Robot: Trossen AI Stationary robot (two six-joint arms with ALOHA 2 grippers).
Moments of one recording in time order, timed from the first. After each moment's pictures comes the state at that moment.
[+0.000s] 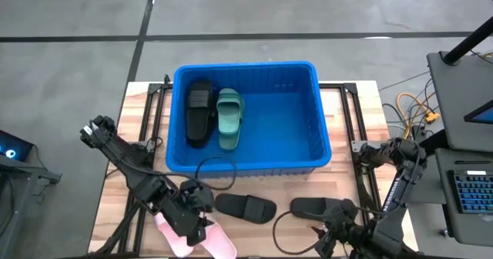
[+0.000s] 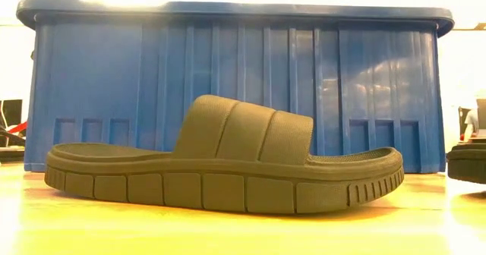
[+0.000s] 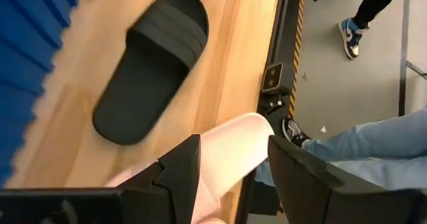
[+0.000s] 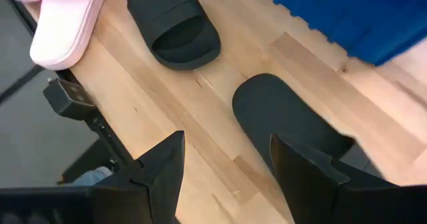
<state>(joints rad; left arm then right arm) -0.71 1.55 1.53 -0.92 -0.22 -1.00 1.07 1.83 1.67 -1.38 0.60 1.83</state>
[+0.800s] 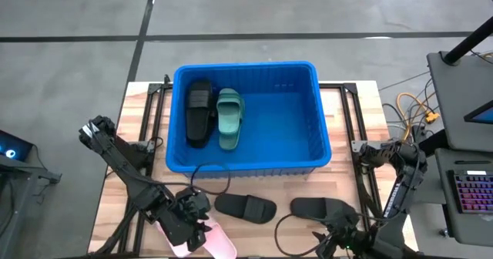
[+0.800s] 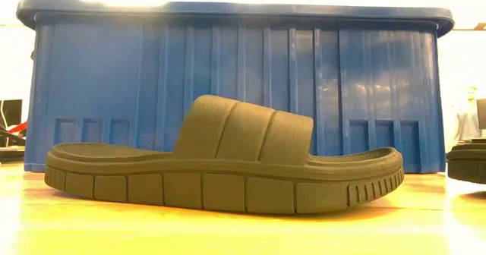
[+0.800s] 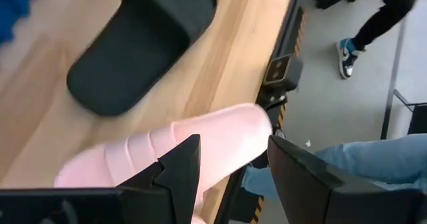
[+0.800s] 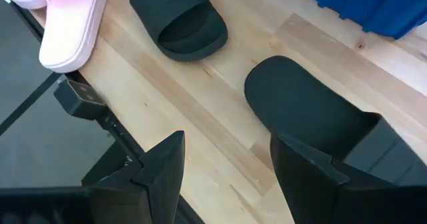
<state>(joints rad) -0.78 1.54 1.38 -0.78 -0.26 -1.22 1.09 1.87 1.67 -1.34 0.61 1.94</state>
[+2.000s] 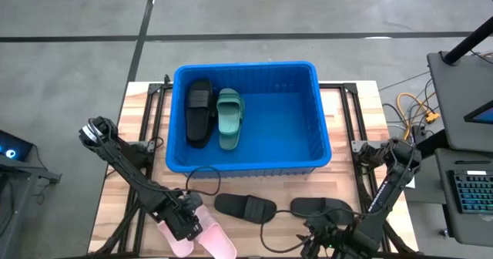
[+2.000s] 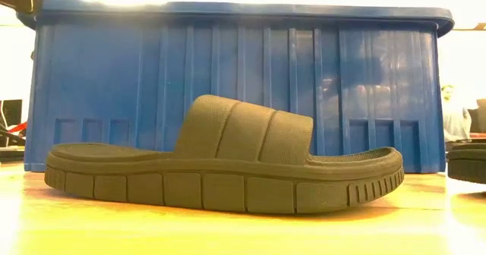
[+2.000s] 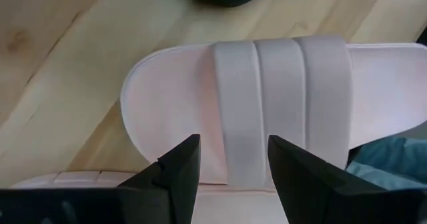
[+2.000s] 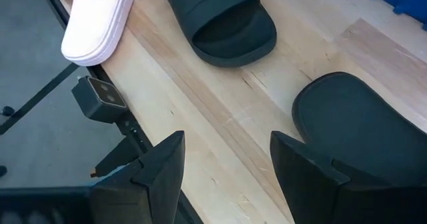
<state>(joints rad) -0.81 1.55 1.01 -0.65 -0.12 -1.49 0.99 1.87 1.54 -1.01 0.60 1.67</state>
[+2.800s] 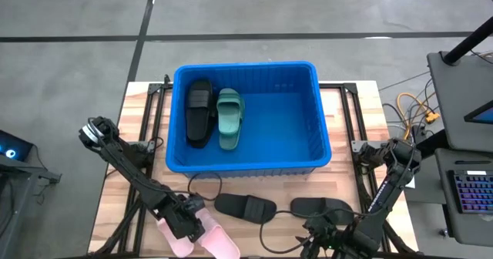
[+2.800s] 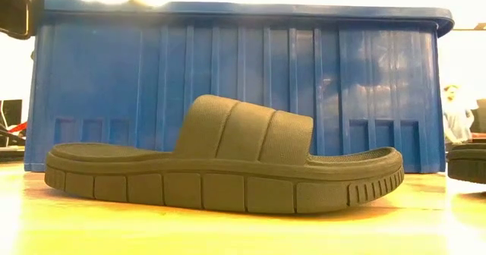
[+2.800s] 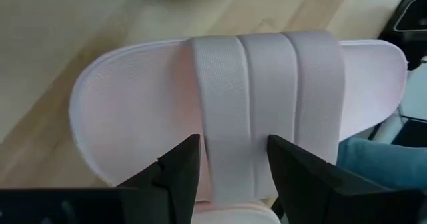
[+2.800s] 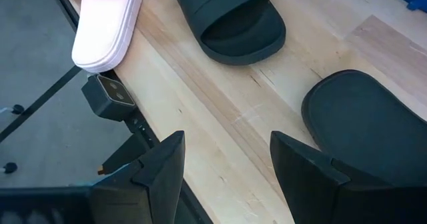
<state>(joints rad) -0.81 1.55 0.88 -0.34 -0.10 -1.54 0.99 1.87 1.54 -0.98 0.60 1.66</state>
